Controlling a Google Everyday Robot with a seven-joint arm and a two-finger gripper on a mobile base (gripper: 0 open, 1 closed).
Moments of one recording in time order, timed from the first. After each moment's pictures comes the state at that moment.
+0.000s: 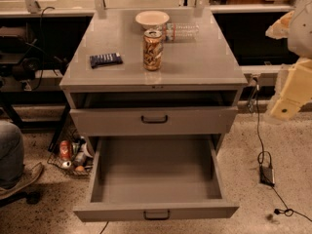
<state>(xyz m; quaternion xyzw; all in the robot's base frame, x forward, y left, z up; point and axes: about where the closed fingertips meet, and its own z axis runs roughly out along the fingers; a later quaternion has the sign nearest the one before) 0.436 -0.206 1.009 -0.60 0.77 -0.07 0.20</state>
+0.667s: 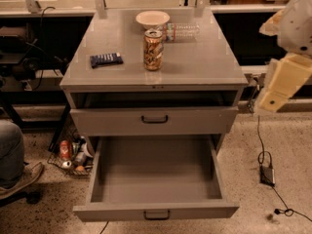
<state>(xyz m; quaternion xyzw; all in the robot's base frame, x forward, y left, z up) 0.457 -0.205 1.005 -0.59 0.77 -0.07 0.21</state>
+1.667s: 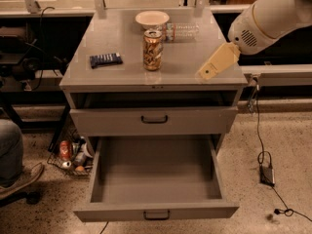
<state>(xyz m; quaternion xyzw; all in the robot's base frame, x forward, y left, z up) 0.587 -0.158 0.954 -0.44 0.84 0.07 0.32</state>
